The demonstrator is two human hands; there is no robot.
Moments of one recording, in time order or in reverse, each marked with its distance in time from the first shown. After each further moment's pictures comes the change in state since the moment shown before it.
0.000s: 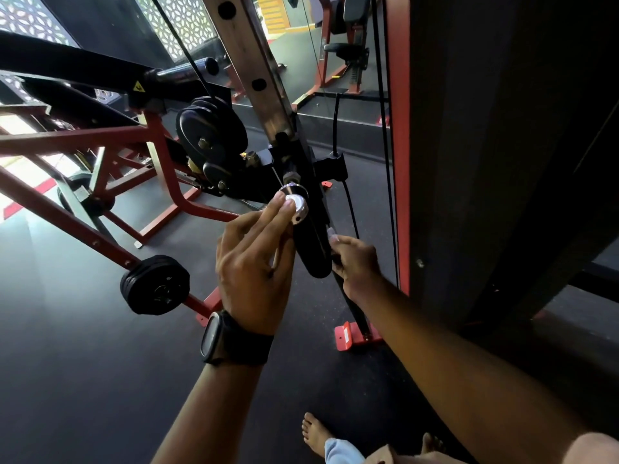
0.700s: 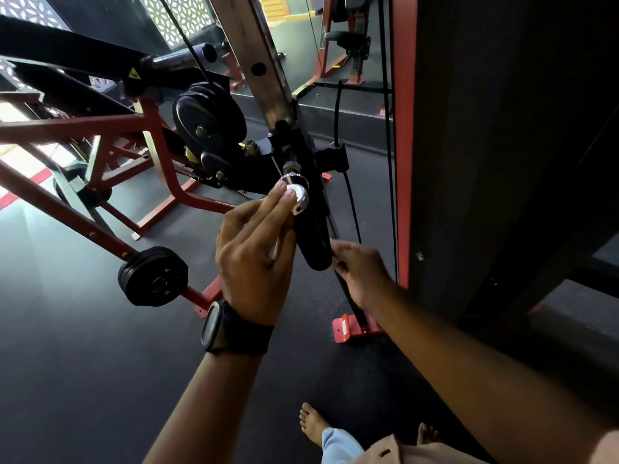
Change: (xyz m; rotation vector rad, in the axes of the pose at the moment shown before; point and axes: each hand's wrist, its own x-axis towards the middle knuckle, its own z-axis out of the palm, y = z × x) left_hand -0.001 -0.002 0.004 -0.029 0.030 0.019; right_hand -0.031 0.011 -0.025 0.026 -0.125 0.068
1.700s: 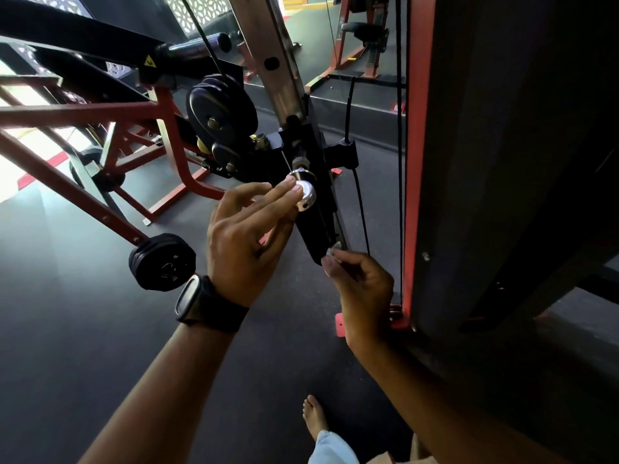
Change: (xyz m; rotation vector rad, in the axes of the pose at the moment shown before) left_hand 0.018 -0.018 -0.018 0.020 -0.128 0.139; right_hand -0.061 0.029 0.010 -0.059 0.079 -0.737
